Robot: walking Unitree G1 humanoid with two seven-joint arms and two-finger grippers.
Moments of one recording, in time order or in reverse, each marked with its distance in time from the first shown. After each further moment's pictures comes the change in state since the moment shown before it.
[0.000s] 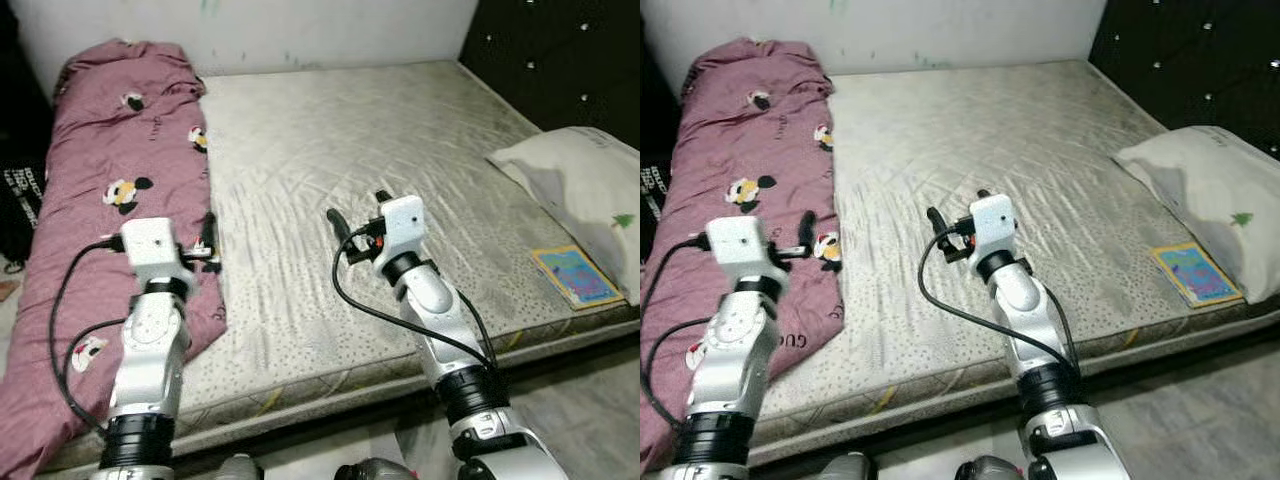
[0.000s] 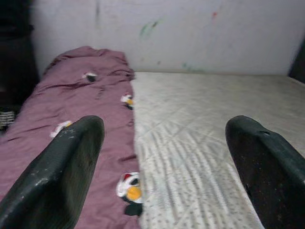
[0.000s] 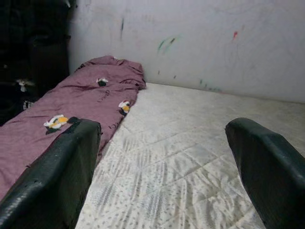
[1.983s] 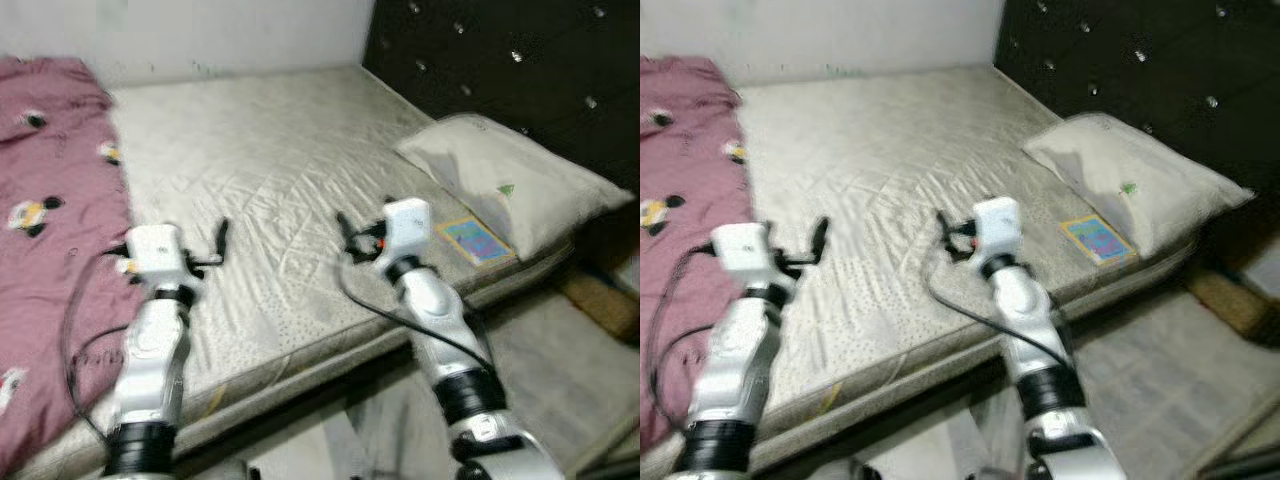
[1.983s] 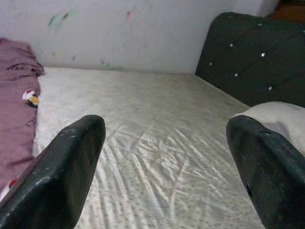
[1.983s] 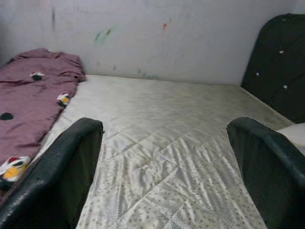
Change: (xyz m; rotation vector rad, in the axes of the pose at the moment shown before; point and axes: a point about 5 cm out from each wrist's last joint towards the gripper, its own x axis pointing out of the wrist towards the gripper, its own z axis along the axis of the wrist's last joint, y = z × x) left arm -0.007 -0.010 -0.007 -0.103 0.004 -0.114; right arm -0.001 -0.001 -0.005 0.020 0.029 -0.044
